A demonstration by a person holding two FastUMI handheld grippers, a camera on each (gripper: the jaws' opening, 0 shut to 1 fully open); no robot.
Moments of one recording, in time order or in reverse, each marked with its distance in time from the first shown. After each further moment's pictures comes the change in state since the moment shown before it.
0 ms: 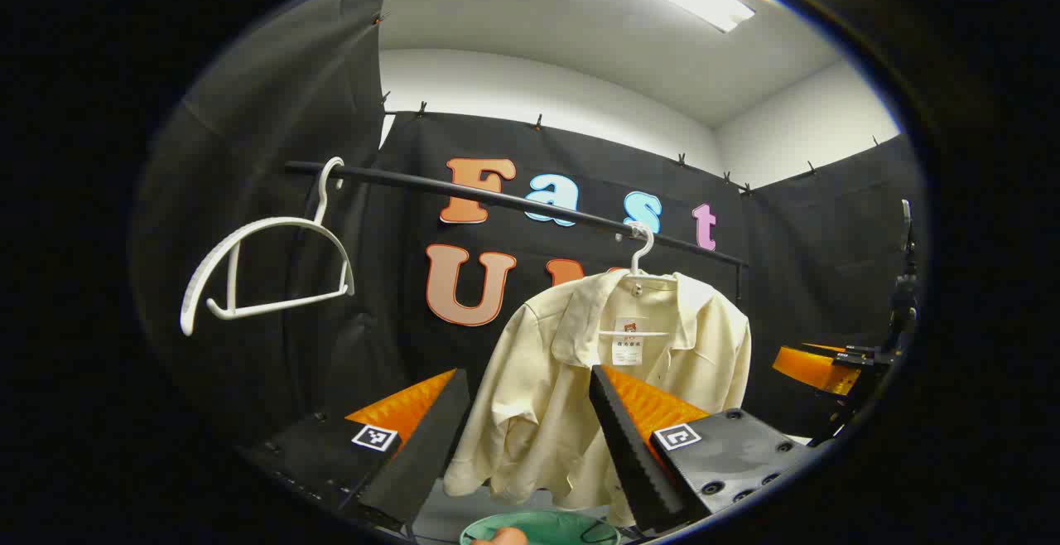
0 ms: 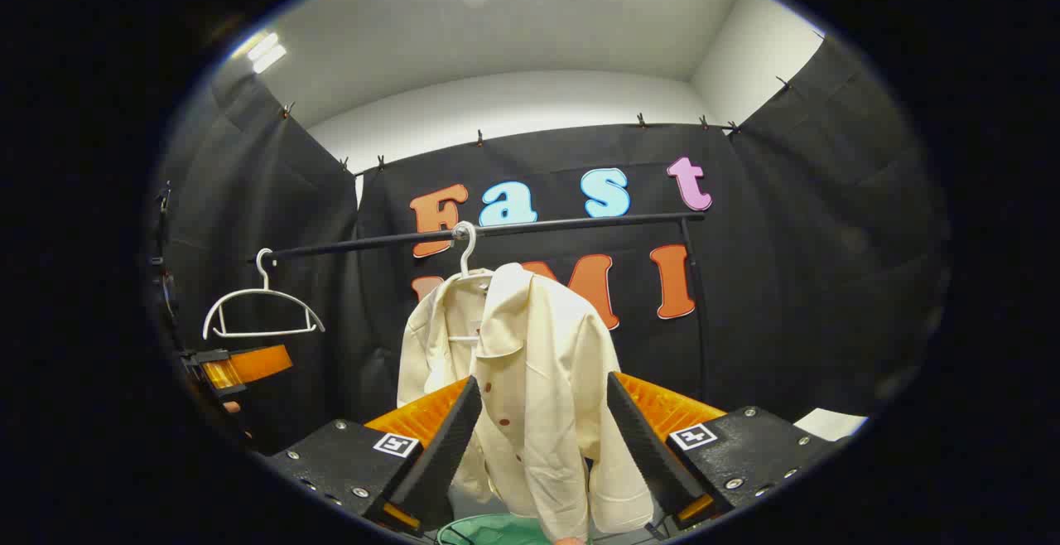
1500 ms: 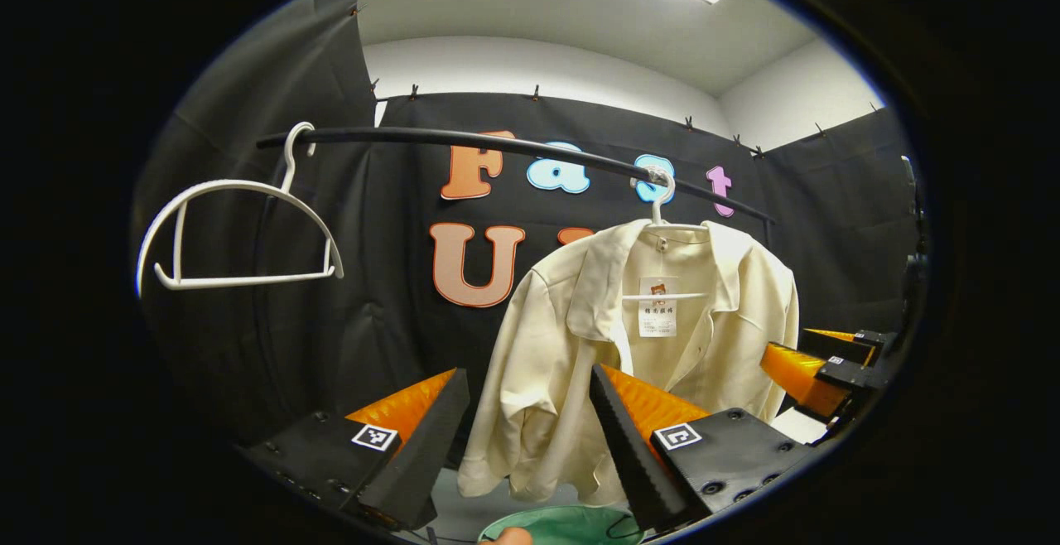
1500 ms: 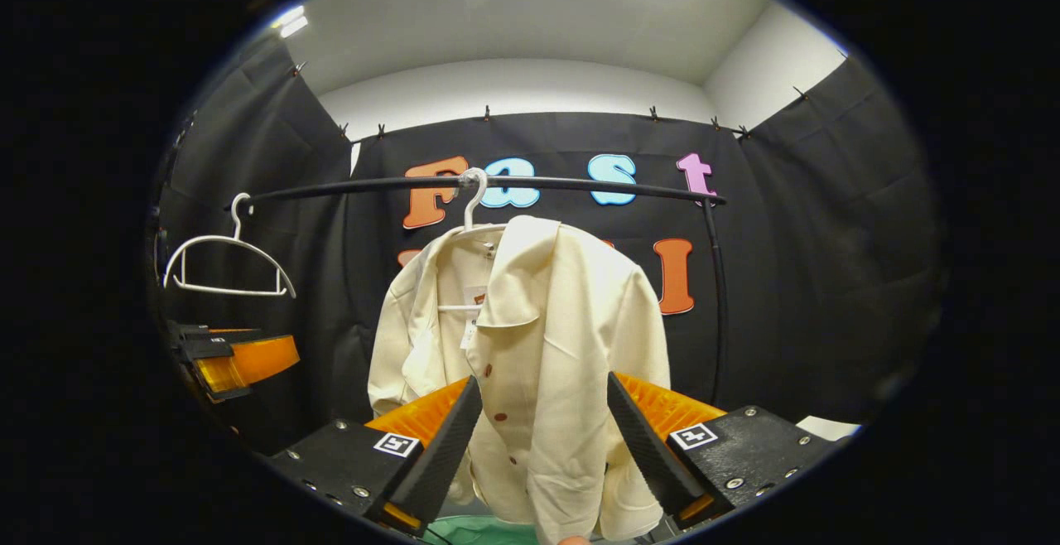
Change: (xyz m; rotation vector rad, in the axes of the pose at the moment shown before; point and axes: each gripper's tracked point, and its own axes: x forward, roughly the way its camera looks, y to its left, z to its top) left arm 0.051 0.000 -0.053 0.061 0.080 0.039; right arm 0.068 0.031 -0.061 -0.126 0.017 -0.059
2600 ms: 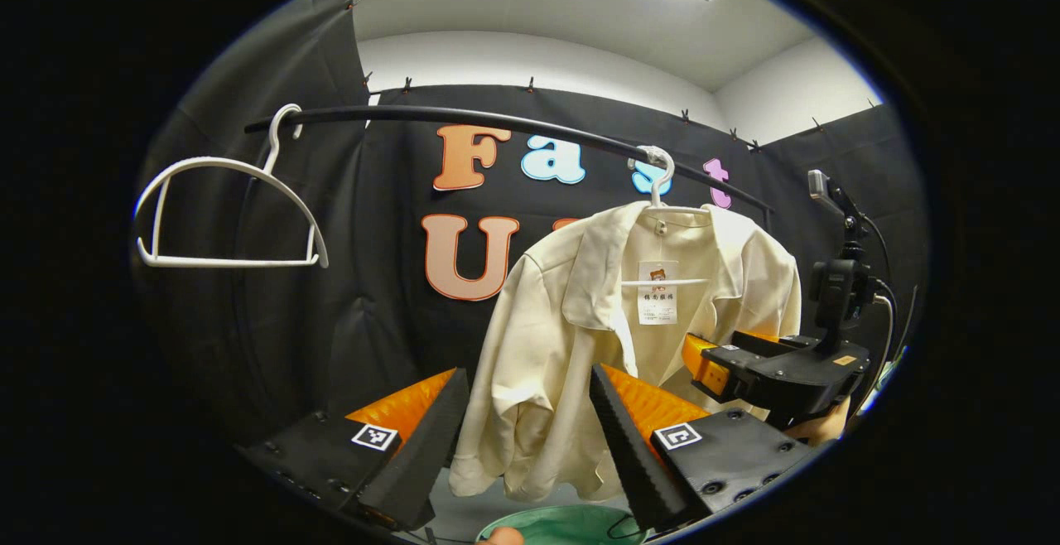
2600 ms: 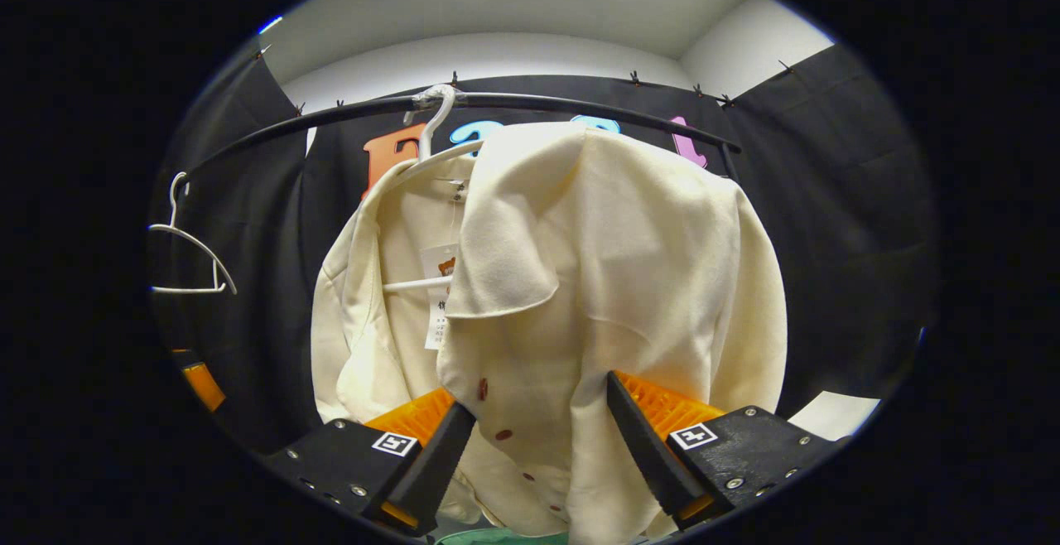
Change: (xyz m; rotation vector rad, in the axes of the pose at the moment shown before) left arm 0.019 -0.012 -0.016 0.004 0.012 -0.023; right arm 0.117 0.008 -0.050 0.074 0.079 -0.114
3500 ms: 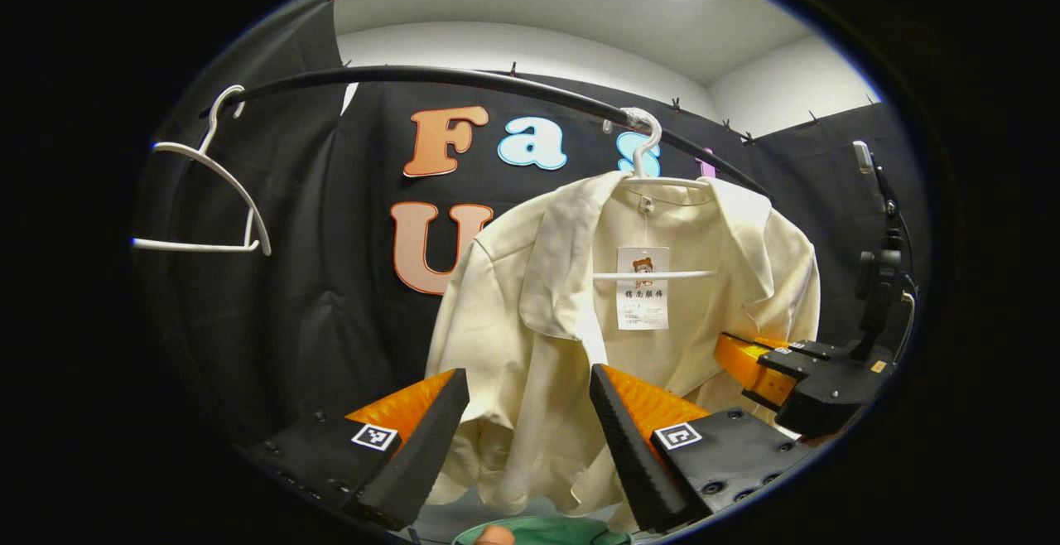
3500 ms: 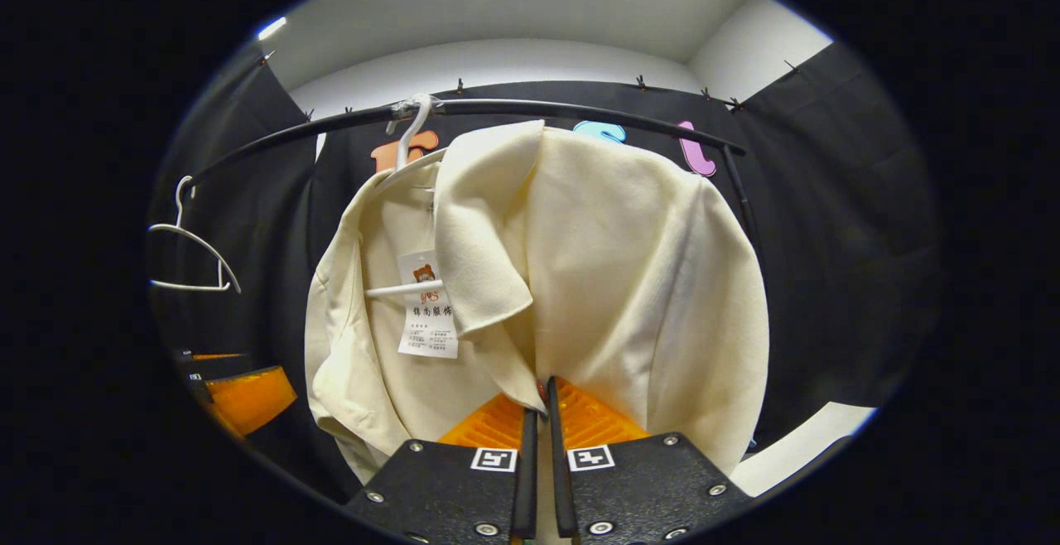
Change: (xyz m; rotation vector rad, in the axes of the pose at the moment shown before) left arm 0.073 -0.048 -0.021 -0.016 0.025 -0.039; right arm 0.008 -0.025 0.005 -0.018 -0.027 0.059
